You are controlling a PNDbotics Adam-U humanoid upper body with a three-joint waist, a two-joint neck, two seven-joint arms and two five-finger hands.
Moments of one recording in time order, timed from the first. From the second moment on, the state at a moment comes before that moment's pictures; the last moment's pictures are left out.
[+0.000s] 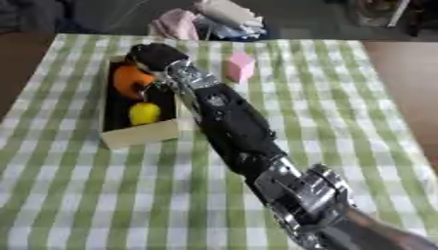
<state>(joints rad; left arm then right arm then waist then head) -0.14 0.11 0.03 -1.93 -0.14 -0.02 0.23 -1.11 -0.01 0.16 -0.73 1.32 -0.17 0.17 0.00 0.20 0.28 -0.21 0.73</state>
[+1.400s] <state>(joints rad) -0.14 0.11 0.03 -1.93 -0.14 -0.01 0.20 -1.18 -0.13 0.20 -0.94 0.99 -0.21 0.51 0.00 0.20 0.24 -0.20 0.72</state>
